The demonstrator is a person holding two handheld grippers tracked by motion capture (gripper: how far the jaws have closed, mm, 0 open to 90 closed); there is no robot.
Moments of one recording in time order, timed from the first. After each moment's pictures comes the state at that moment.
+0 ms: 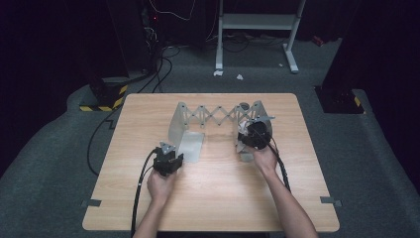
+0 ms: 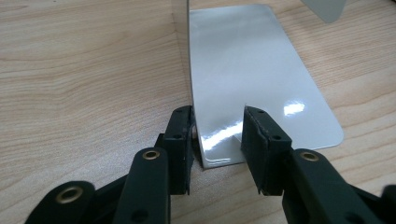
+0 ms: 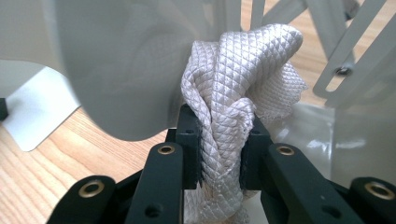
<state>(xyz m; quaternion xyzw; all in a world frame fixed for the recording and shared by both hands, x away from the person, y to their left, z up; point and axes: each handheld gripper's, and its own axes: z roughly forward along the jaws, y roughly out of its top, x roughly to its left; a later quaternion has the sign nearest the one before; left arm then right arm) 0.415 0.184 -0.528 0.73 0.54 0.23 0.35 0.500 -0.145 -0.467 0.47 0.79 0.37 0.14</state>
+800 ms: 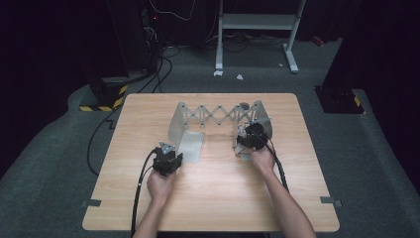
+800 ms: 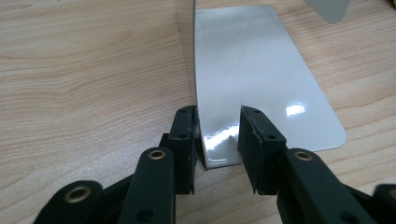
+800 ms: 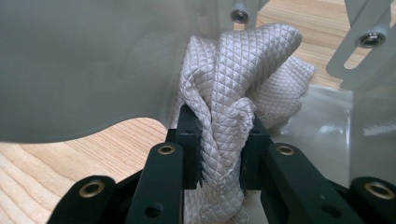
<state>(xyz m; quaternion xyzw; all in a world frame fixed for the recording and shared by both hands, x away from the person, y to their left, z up) 0.415 0.184 -0.528 0.73 0.54 0.23 0.35 0.514 -0.142 -0.492 0.49 0.79 0.34 0.12</state>
